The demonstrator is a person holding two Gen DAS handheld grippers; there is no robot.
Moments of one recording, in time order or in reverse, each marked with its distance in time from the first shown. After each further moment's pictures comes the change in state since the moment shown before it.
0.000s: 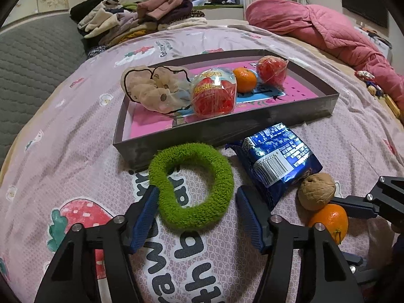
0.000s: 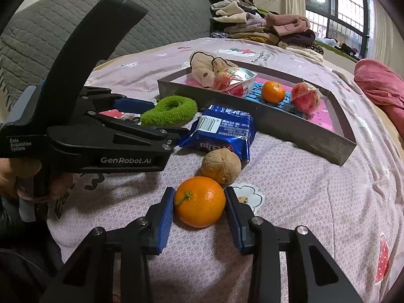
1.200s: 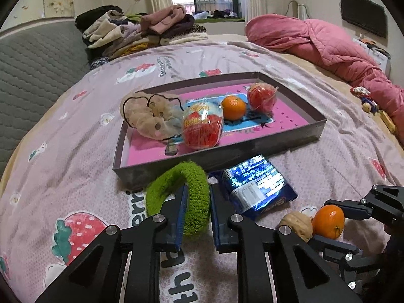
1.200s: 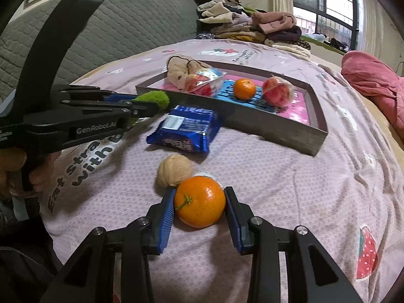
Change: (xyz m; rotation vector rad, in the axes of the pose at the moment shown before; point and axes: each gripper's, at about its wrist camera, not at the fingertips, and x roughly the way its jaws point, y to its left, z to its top) left arm -0.024 -0.013 0.017 -0.031 -0.082 -0.006; right arm -0.018 -0.035 -0.008 0.055 -0.011 -0.040
